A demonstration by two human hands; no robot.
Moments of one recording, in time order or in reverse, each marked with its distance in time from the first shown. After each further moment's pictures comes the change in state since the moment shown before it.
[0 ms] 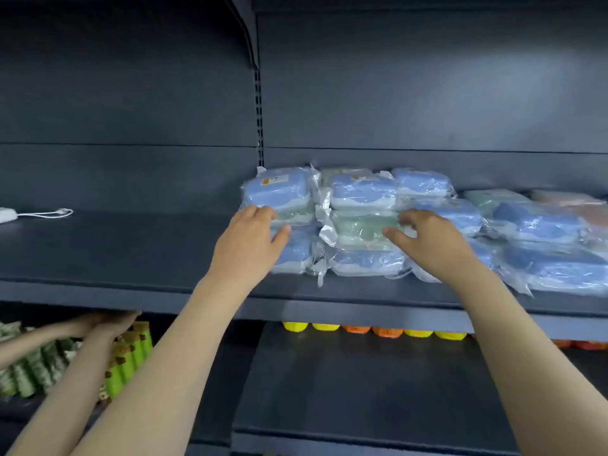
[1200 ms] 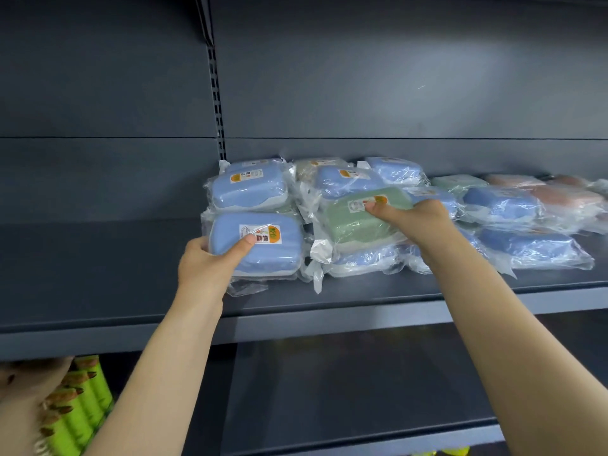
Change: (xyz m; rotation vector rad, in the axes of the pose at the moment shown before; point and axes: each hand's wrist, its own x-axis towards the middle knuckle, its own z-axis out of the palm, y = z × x) left_hand 0.019 -0.060 0.041 -1.042 0.000 -0.628; right_hand 0.018 -0.031 0.012 0.560 0.156 0.556
